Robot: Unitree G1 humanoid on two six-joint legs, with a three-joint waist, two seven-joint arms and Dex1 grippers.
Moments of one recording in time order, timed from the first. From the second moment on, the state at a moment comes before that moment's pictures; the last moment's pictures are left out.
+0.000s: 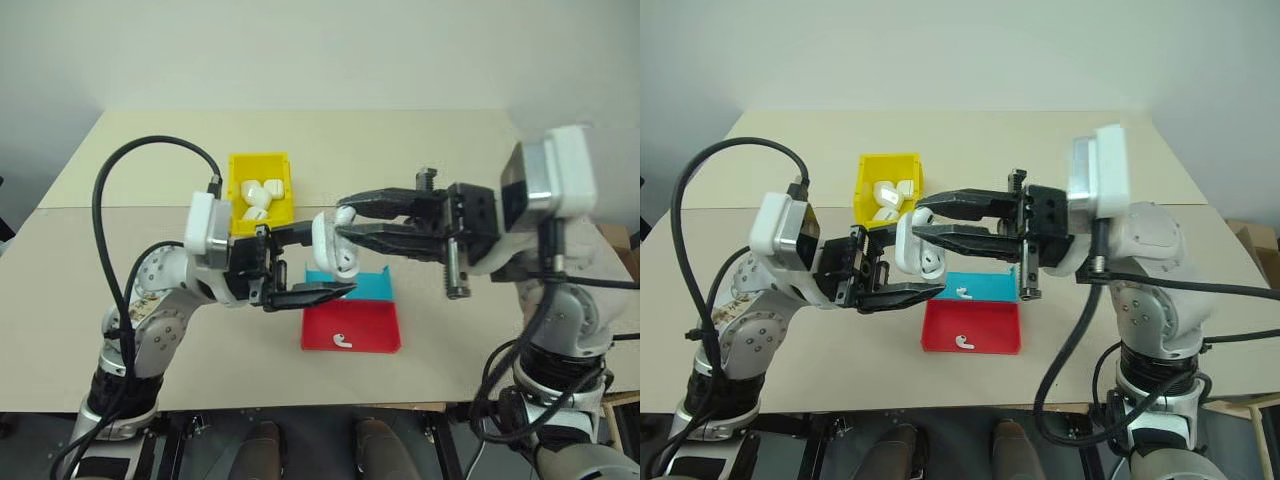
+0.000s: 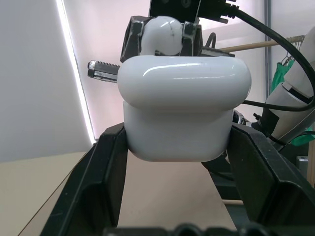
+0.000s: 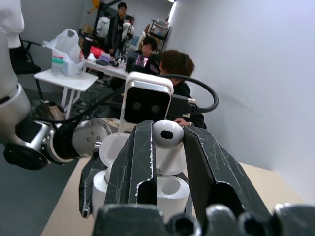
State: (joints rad) left arm -0.43 0.52 -0.02 -0.42 -0.82 0.33 -1.07; right arm -0.67 -0.43 -0.10 -0.50 0.68 0.49 1.10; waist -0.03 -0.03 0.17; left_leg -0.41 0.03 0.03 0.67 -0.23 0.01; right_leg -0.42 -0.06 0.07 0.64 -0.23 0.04
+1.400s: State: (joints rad) left arm -0.43 0.56 -0.18 -0.29 -0.43 0.27 -1.08; right arm -0.81 -0.79 0.07 -0.47 0.62 0.56 1.11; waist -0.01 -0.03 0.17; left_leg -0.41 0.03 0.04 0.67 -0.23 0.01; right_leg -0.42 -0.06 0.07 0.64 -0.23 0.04
